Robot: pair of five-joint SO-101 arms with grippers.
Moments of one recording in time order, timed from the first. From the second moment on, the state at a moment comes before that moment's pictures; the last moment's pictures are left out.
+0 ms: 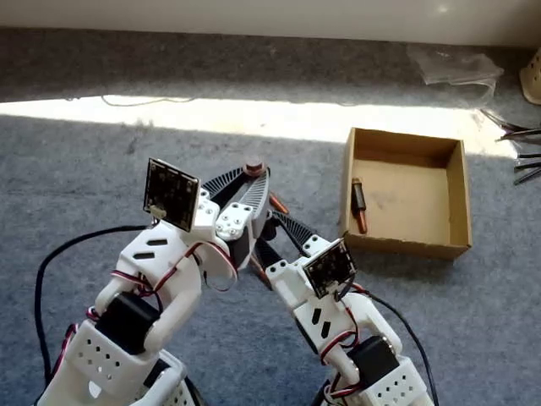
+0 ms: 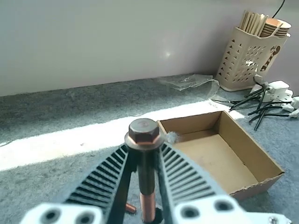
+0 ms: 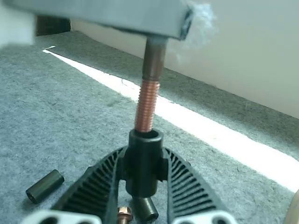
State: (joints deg) left arm 27.1 -71.0 57.5 33.9 15.7; right arm -37.7 -104.4 95.2 23.4 8.0
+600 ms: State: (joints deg) left arm 28.3 -71.0 58.0 32.7 15.7; right arm -37.7 -104.4 95.2 23.4 8.0
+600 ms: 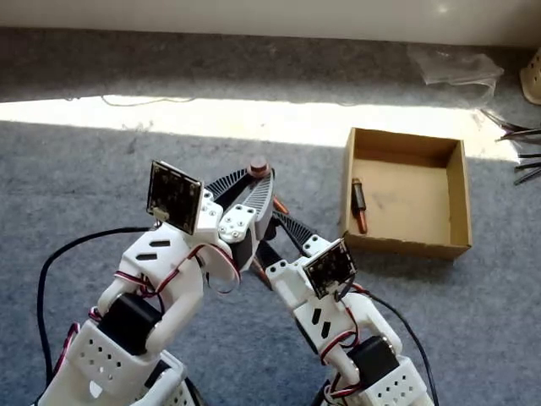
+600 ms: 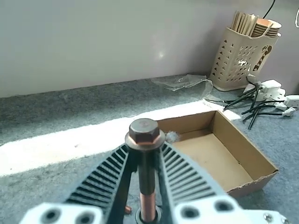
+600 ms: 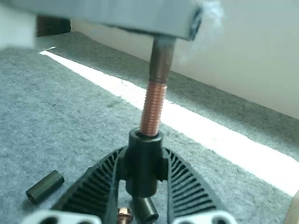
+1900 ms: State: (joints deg) left arm 27.6 -97.1 80.4 31.8 14.8; right arm -37.9 -104.3 95.3 23.4 8.2
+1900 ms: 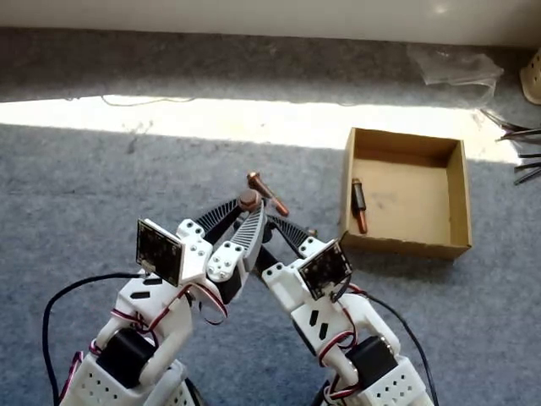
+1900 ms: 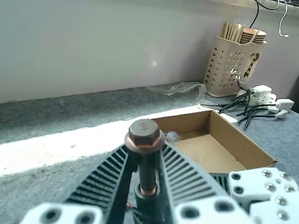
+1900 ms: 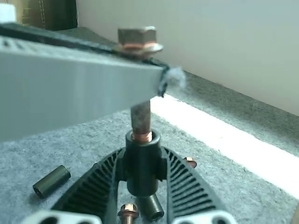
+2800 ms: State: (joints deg) left arm 27.5 -96.4 83.6 31.7 14.7; right arm -37.7 -104.4 95.3 23.3 8.3
